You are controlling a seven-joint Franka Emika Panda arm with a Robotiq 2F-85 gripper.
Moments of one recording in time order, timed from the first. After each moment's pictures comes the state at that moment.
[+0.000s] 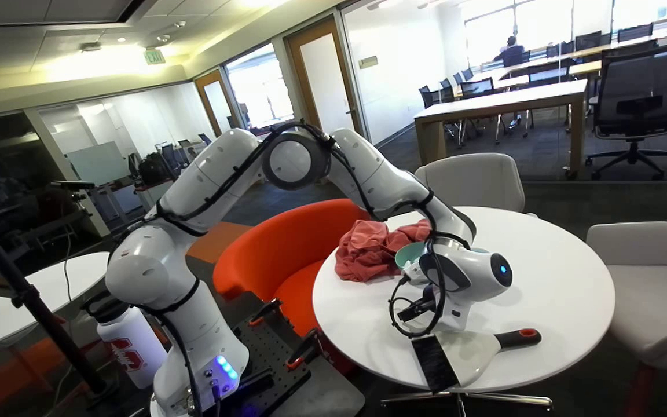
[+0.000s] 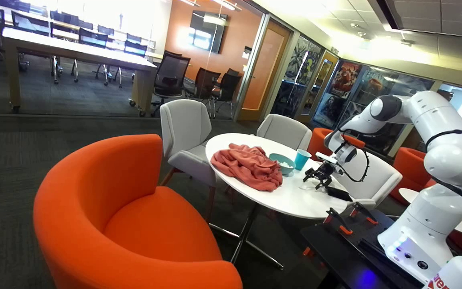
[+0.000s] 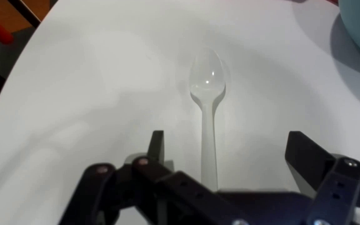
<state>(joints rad) -0.41 1.04 -0.24 -1.62 0.86 1.84 0.50</state>
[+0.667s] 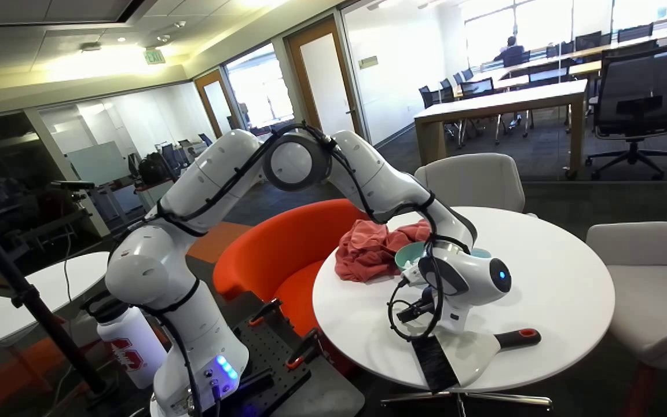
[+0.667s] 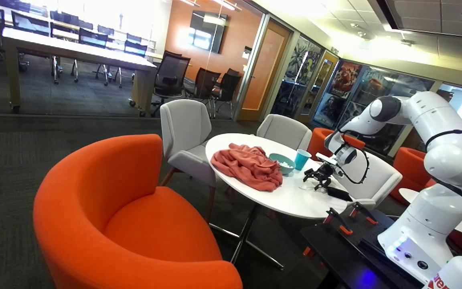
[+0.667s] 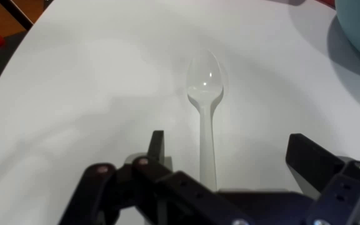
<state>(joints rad) -0.41 1.05 -0.25 -1.62 0.90 1.84 0.47</state>
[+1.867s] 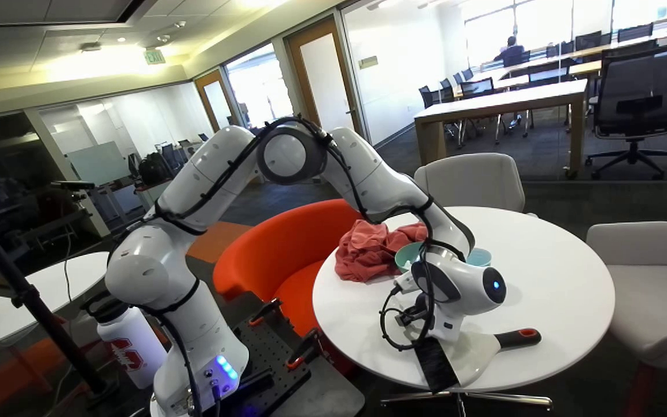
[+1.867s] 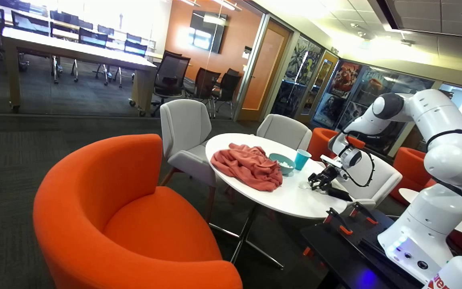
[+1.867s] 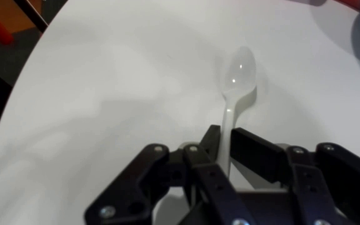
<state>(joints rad) -0.41 1.00 -0.27 -1.72 0.93 1.86 0.39</state>
